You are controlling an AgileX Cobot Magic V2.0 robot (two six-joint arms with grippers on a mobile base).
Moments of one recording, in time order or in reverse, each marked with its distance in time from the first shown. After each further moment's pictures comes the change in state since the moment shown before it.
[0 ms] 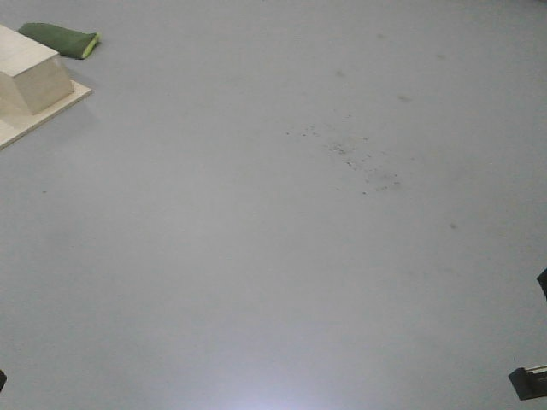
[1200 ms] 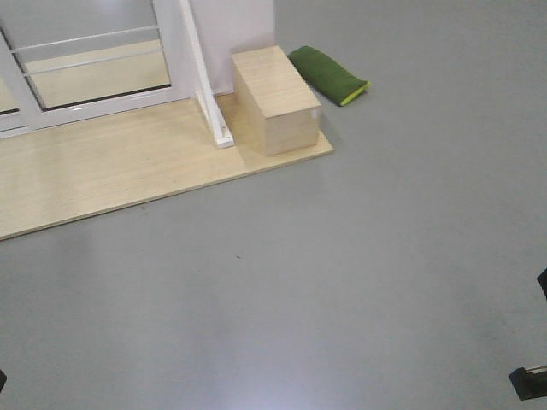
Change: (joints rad) left arm 0.000 0.000 0.000 0.000 0.000 0.000; right arm 0.000 0.000 0.000 0.000 0.000 0.000
